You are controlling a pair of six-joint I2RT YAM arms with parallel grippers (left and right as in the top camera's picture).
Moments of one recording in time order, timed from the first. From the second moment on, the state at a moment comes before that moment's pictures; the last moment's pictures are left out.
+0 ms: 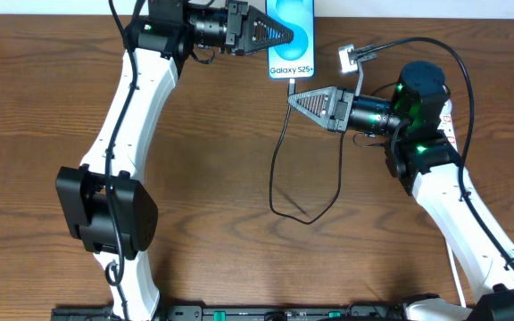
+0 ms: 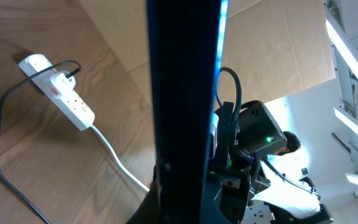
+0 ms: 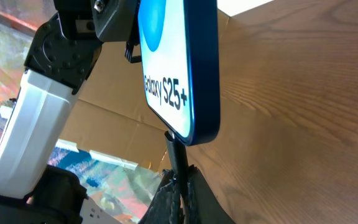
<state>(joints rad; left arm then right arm) -0.21 2.02 1.97 -0.43 1.44 -0.58 0.22 1.43 1.02 0.21 -1.05 0.86</state>
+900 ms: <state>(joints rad) -0.21 2.02 1.97 -0.43 1.43 -0.56 0.22 1.43 1.03 0.19 -1.04 0.86</state>
